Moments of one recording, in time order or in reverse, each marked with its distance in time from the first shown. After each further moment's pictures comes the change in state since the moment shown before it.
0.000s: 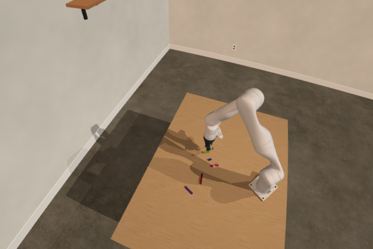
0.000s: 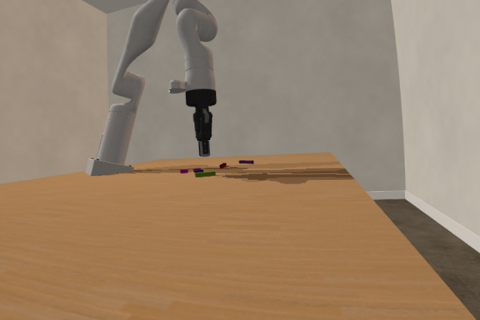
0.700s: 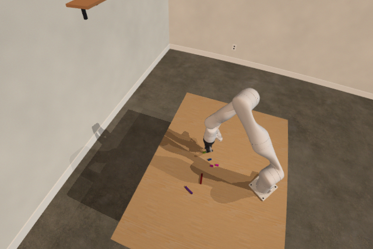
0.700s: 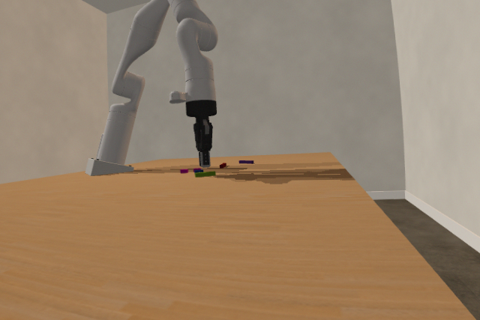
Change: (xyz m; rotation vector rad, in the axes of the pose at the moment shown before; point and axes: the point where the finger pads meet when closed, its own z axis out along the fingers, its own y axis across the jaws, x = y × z) arm 0.001 0.001 0.026 -0.001 0.000 0.000
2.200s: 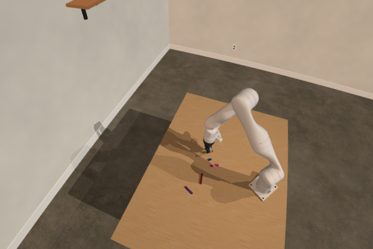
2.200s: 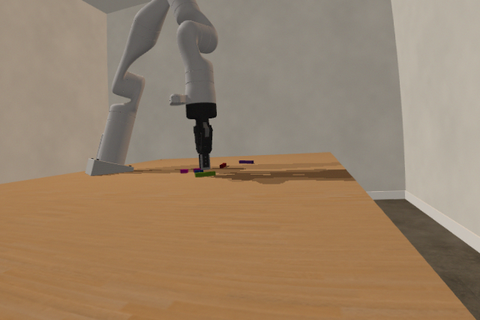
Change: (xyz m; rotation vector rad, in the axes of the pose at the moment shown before) arm 0.000 0.002 0.006 -0.005 0.001 -0.001
